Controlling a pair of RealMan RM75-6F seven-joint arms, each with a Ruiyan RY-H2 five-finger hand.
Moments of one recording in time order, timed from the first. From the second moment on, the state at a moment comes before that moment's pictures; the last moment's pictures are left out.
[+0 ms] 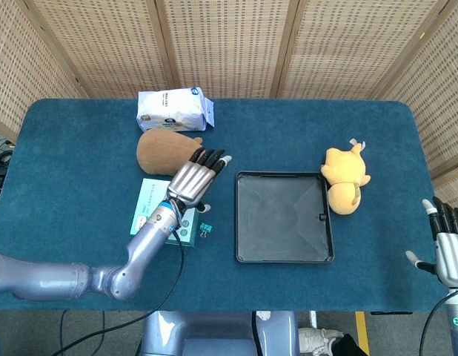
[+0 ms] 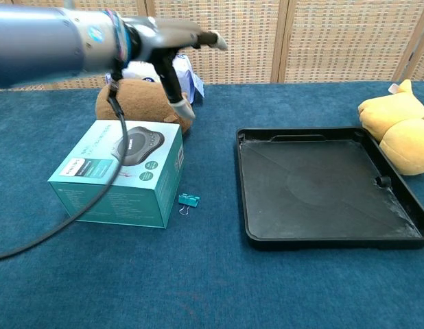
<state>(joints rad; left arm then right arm) -1.18 -1.43 -0.24 -1.72 0.58 1.03 0.66 0.10 -1.13 0.13 -1.55 -1.37 1.45 -0.06</state>
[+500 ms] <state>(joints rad) -0.74 -1.17 -0.11 -1.78 0.94 1.25 0.22 0.10 -1.13 0.12 -1.56 -1.40 1.45 -0.07</state>
